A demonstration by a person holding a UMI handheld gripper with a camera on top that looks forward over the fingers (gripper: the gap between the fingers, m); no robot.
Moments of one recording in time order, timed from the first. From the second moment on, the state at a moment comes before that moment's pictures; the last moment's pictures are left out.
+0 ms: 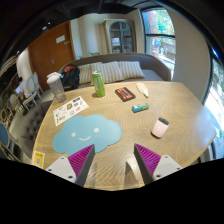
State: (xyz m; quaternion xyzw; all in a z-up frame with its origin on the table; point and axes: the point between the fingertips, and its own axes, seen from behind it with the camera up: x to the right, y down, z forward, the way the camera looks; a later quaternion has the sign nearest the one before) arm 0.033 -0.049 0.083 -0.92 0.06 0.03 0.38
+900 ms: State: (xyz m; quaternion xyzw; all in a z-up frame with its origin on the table) arm 0.212 0.057 -0.015 -0.89 -0.05 0.04 0.45
